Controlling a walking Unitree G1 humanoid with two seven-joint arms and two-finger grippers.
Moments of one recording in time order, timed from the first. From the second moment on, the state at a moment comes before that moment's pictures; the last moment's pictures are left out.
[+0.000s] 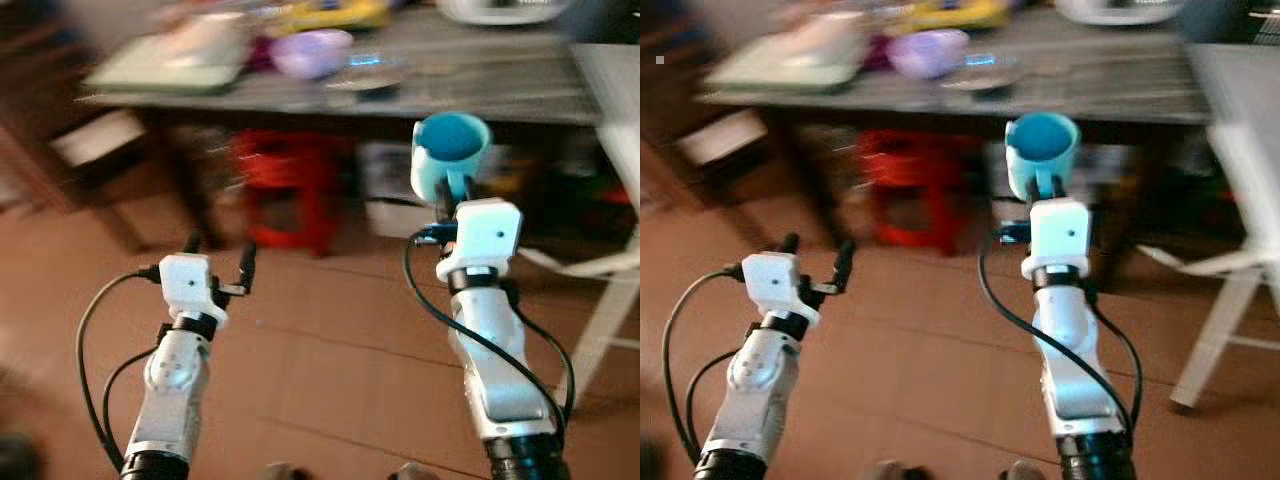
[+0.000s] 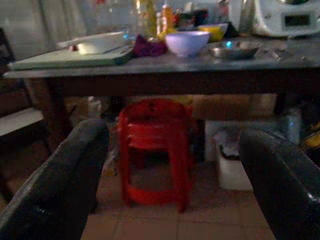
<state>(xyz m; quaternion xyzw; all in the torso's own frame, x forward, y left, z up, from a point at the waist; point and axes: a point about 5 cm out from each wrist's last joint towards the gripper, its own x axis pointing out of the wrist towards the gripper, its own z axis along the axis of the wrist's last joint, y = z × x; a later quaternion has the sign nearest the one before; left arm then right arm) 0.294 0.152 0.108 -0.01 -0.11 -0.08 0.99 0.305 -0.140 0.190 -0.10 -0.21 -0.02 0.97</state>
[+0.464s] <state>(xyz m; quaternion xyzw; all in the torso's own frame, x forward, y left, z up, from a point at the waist) 0.291 0.139 0.108 -0.03 -0.11 -0.13 0.98 0.304 -0.150 0.187 -0.10 -0.20 -0.03 0.97</state>
